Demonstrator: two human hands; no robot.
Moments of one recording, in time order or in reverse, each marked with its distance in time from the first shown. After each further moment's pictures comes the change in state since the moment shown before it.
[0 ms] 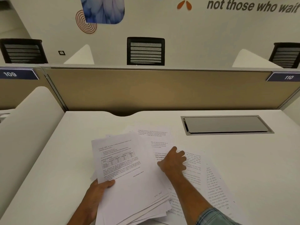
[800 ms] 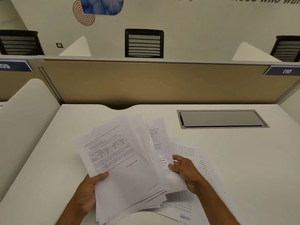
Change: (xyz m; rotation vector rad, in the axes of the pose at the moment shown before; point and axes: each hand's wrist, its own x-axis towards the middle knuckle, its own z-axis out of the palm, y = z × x) left_hand -0.004 -0.010 0.003 -0.260 -0.050 0.016; right_hand -0.011 0.109 -0.043 1.001 -0.587 -0.137
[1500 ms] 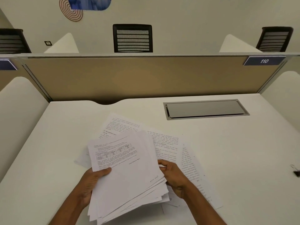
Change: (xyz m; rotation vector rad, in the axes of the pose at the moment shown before) left_hand -0.027 -0.026 0.031 0.285 -0.055 -0.094; right_hand -0.058 0.029 -0.005 -0.049 -0.068 0.021
